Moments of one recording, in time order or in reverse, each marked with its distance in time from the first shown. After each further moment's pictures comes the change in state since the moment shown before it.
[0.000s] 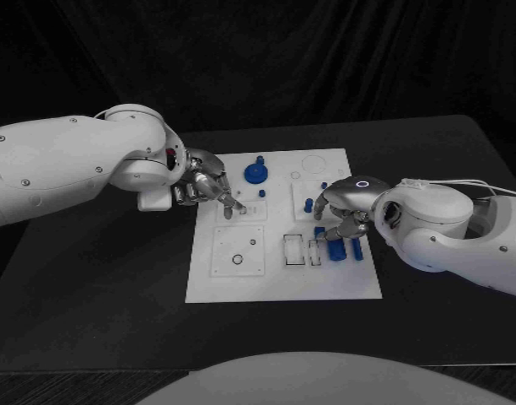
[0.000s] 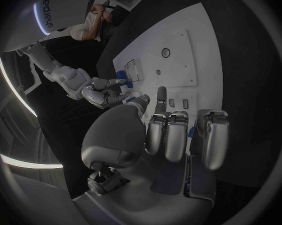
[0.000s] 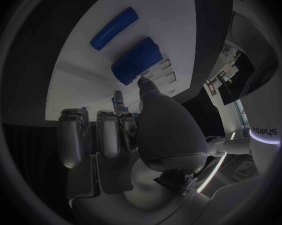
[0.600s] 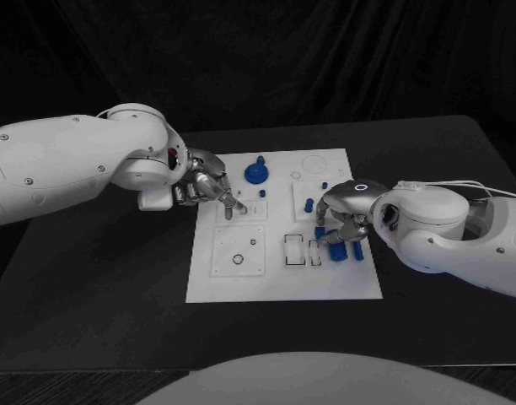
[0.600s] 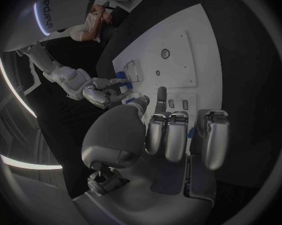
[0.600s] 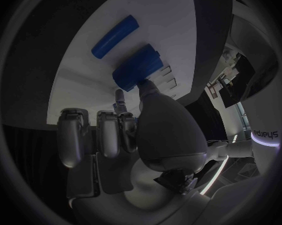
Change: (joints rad) left arm 0.000 0.006 0.000 -0.007 0.000 0.011 -0.004; left_hand -0.005 0.005 0.000 0.016 0.000 0.000 0.000 -0.008 -0.007 0.000 0.000 0.000 0.000 0.000 0.000 0.000 0.000 0.000 0.000 0.000 -0.004 0.000; right arm -0.005 0.008 0.000 -0.005 -0.008 0.043 -0.019; right_hand 0.005 -0.005 0.018 -0.012 0.039 0.016 -0.001 0.034 0.030 -0.004 0.004 0.000 0.000 0.000 0.000 0.000 0.000 0.000 0.000 0.000 -0.011 0.000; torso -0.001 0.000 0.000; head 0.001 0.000
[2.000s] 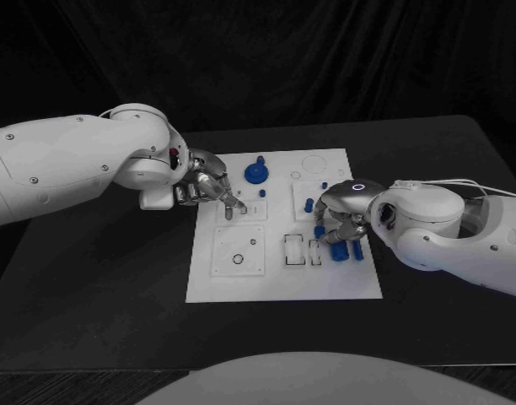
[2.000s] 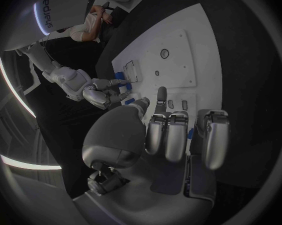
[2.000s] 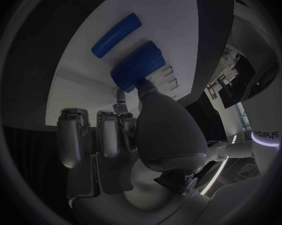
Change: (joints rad) left arm -0.004 0.013 0.000 -0.019 0.000 0.011 0.000; left_hand -0.004 0.012 0.003 0.016 0.000 0.004 0.004 -0.008 -0.008 0.000 0.000 0.000 0.000 0.000 0.000 0.000 0.000 0.000 0.000 0.000 -0.004 0.000; right arm -0.002 0.017 0.000 -0.024 0.001 0.002 0.017; right_hand 0.000 0.022 0.026 -0.026 0.132 -0.004 -0.002 0.026 0.018 0.003 0.003 0.000 0.000 0.000 0.000 0.000 0.000 0.000 0.004 0.004 -0.005 0.000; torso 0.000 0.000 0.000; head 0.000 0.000
